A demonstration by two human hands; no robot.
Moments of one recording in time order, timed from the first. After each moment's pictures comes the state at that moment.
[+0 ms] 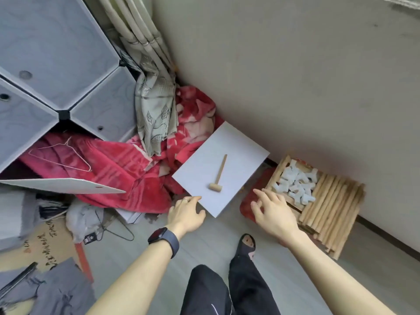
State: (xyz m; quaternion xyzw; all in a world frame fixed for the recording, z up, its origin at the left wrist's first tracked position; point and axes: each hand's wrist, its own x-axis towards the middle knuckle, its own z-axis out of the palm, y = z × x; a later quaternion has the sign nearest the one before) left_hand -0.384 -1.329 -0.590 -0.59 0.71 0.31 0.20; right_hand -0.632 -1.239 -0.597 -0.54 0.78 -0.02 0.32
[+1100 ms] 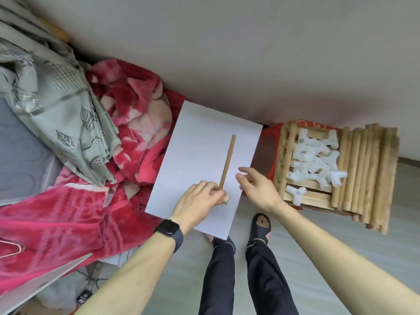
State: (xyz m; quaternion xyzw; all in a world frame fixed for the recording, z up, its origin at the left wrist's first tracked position) left_hand -0.445 -1.501 -0.780 -0.16 0.95 0.23 0.12; right_hand -0.630 -1.388 -0.768 -0.18 0.79 -0.27 0.52
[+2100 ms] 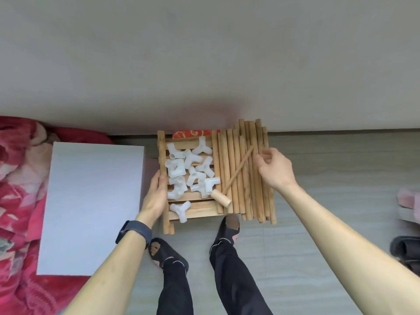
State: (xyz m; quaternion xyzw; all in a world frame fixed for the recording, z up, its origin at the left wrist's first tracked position) left_hand -0.688 -1.386 -0.815 -0.54 0.61 0.55 0.15; right_hand -0.923 -1.158 -0.767 -0.05 0.91 -0.25 0.33
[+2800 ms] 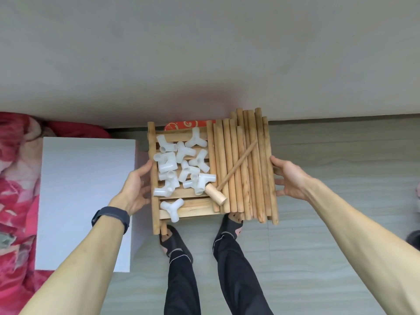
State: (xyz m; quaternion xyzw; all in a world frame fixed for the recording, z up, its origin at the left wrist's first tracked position) left_hand -0.698 -1.417 -0.829 -0.63 0.38 0.67 0.13; right_hand -0.950 -1.086 -0.829 0.25 0.63 -0.43 0.59
